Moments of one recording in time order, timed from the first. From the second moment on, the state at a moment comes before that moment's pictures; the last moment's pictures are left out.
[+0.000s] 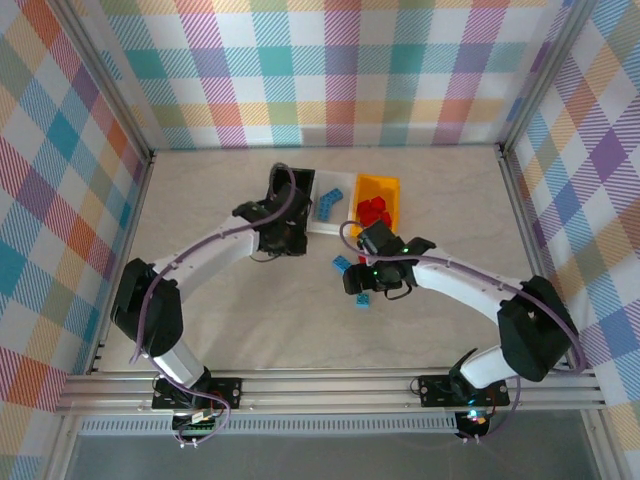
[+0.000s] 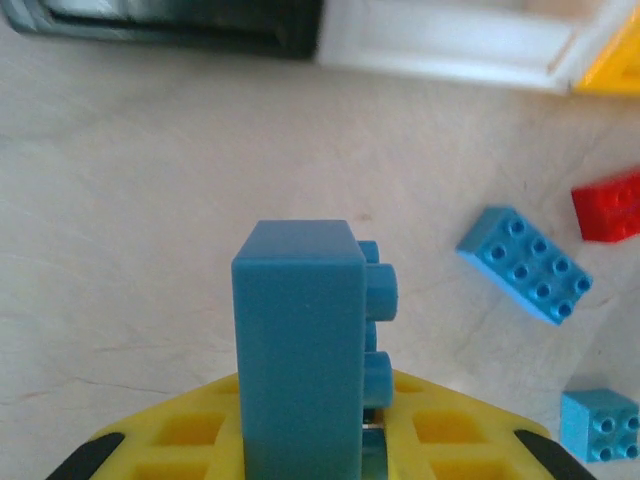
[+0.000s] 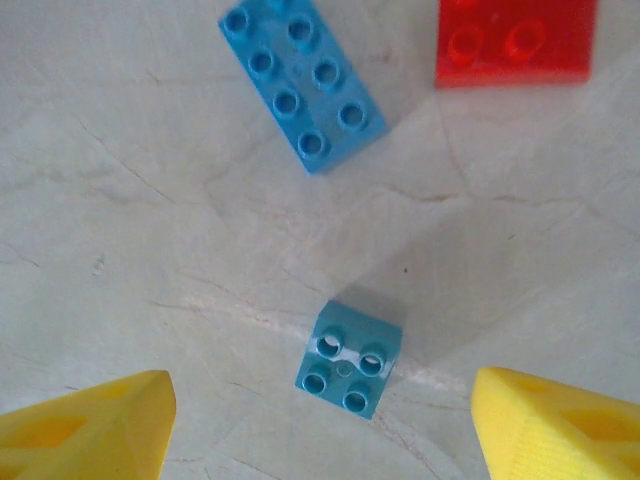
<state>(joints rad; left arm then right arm) -0.60 1.65 1.35 -0.84 -0.10 -0.54 0.71 1.46 0.94 -0.66 -0.07 0.48</state>
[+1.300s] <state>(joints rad) -0.44 2.19 2.10 -0.93 0.07 -0.37 0.83 1.68 0.96 -0.67 0.07 0.65</state>
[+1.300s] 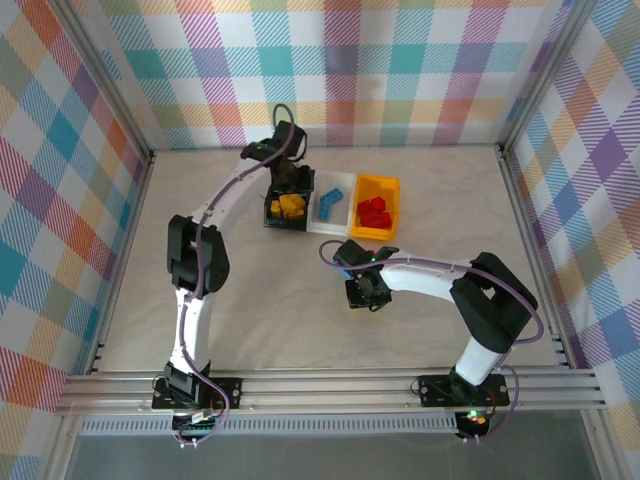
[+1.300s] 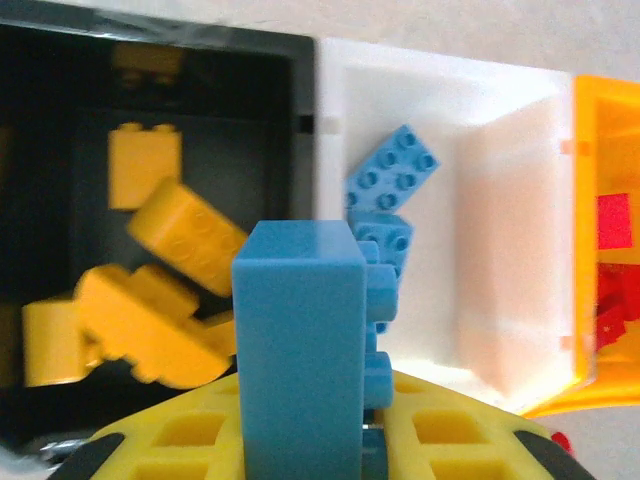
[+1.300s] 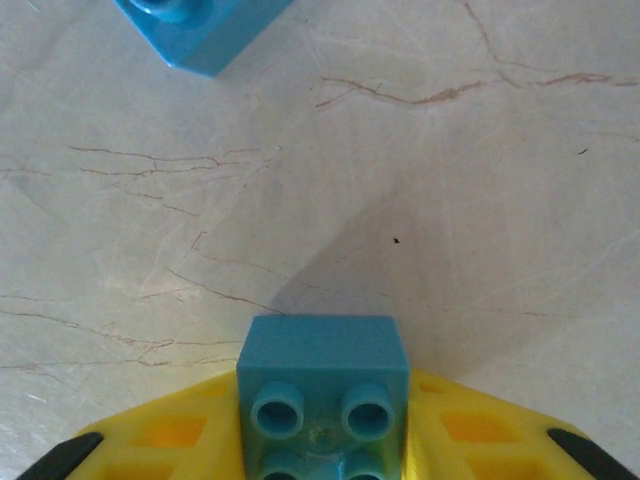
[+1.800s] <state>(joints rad) -0.49 2.48 2.42 -1.00 0.15 -0.37 0.78 1.49 1.08 -0.73 0.10 0.59</state>
